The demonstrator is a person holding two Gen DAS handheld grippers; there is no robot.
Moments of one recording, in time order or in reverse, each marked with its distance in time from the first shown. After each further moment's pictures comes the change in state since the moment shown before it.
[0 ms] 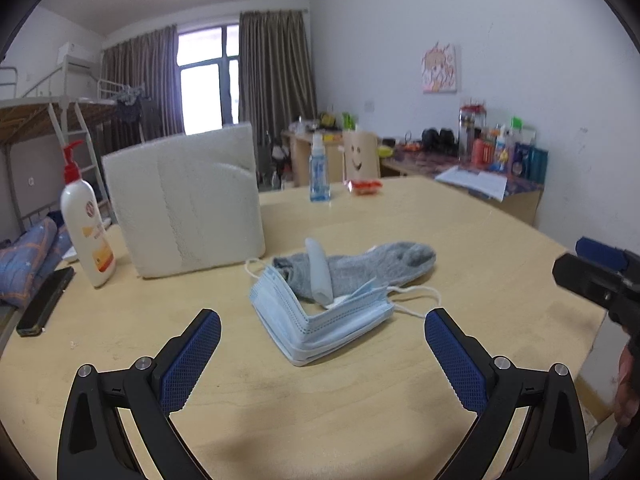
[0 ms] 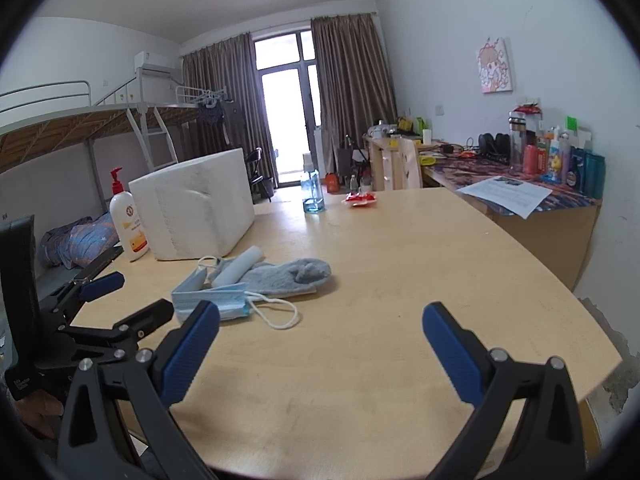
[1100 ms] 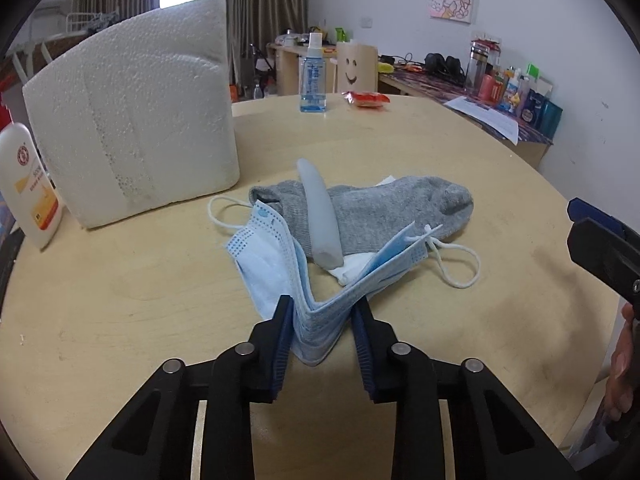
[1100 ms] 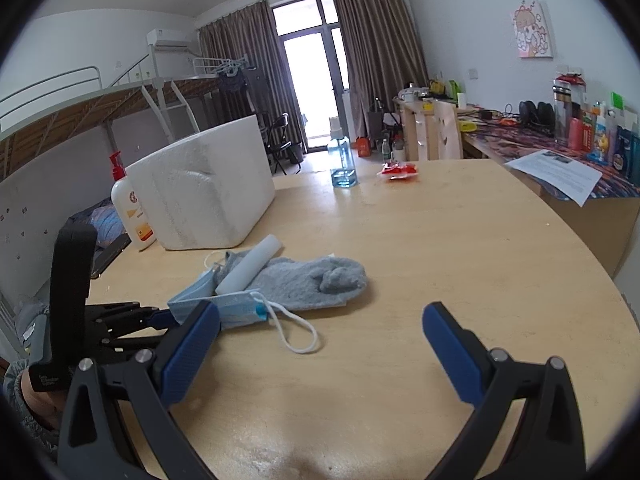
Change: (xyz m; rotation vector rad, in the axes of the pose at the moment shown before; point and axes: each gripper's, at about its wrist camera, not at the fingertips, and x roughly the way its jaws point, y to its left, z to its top) left arm 0.068 0.016 0.010 -0.049 0.329 -0.084; right arm 0.060 0.001 0.024 0.001 0.146 0.125
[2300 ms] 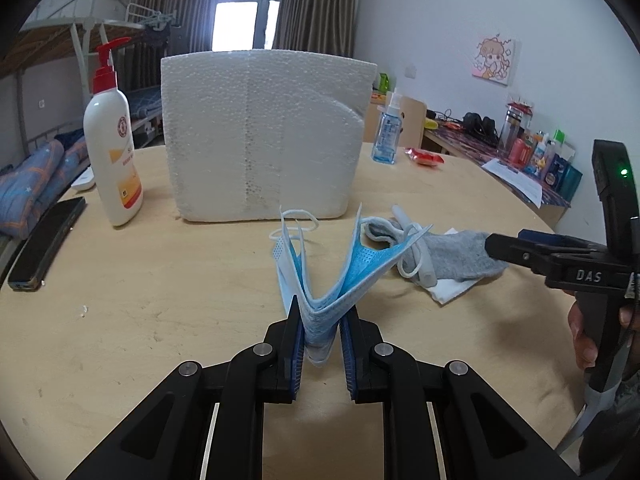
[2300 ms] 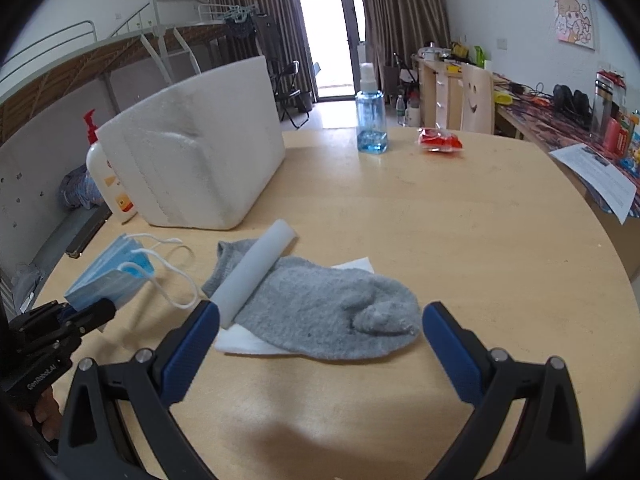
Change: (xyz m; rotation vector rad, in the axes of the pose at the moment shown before) left arm -0.055 0.073 -0.020 -0.149 -0.163 0.054; right arm 0.079 0.016 0.030 -0.059 0.210 0.006
